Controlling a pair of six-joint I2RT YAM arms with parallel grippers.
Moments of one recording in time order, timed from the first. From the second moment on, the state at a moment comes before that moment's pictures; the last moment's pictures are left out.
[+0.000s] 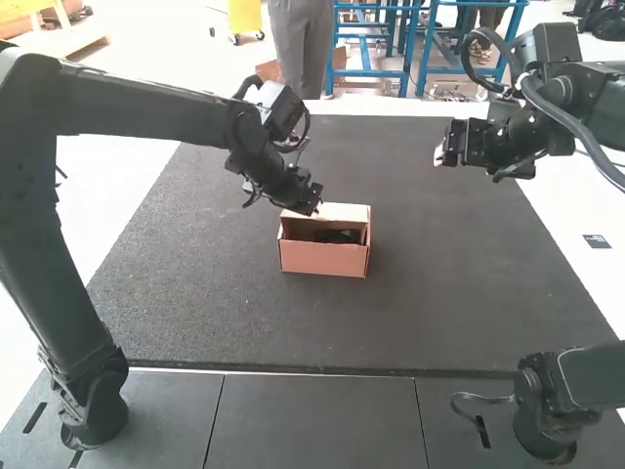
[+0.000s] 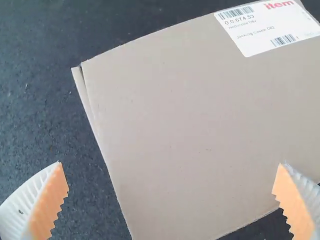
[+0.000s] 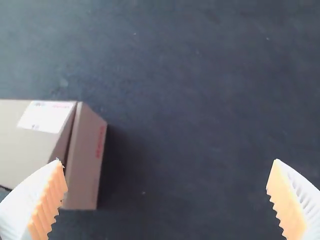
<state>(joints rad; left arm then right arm) -0.58 1.64 1.20 -0.54 -0.08 -0.10 0.22 1.14 1.07 -0.70 -0.04 0.18</state>
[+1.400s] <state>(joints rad) -0.45 1.11 0.97 0.02 -0.11 -0.06 0.20 0.99 0.91 -0.23 -0.11 0.14</state>
